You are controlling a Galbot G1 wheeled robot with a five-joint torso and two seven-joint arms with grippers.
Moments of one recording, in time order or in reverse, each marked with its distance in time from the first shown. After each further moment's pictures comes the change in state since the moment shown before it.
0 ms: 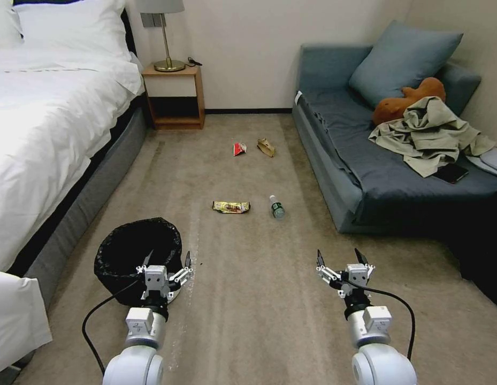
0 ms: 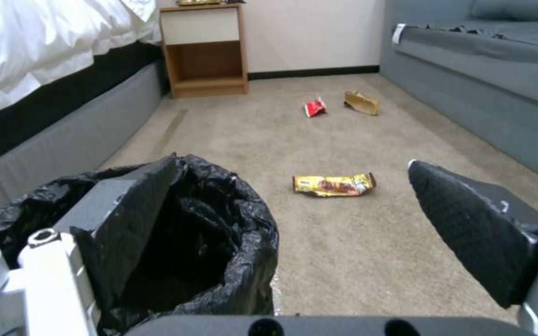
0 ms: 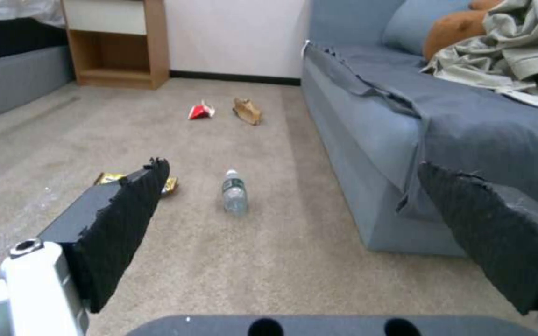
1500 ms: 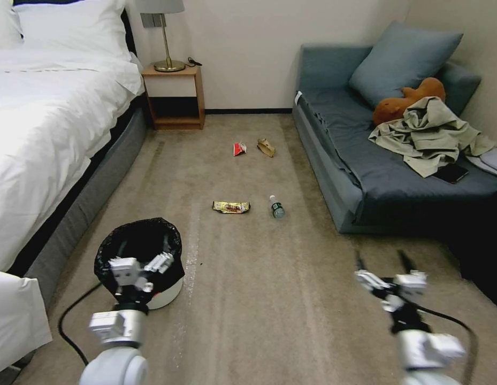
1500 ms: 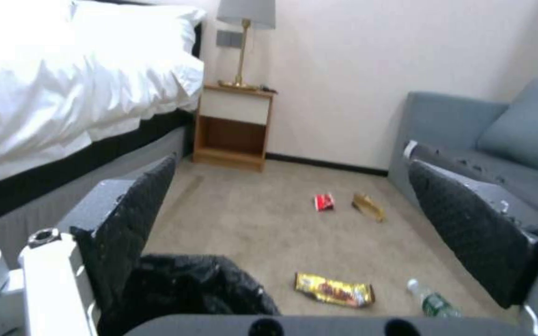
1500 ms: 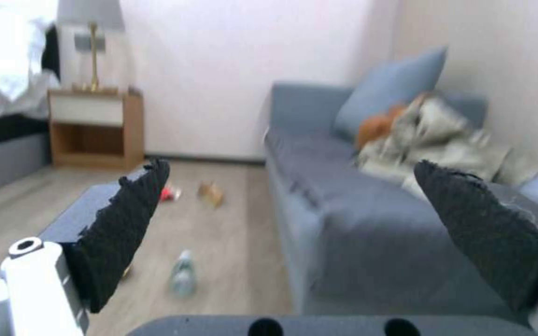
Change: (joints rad) left arm 0.040 0.074 -0.040 -0.125 -0.267 -0.148 -0.095; right arm -0.257 0.001 0.357 0.216 0.266 0.261 -0.212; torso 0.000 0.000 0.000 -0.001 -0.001
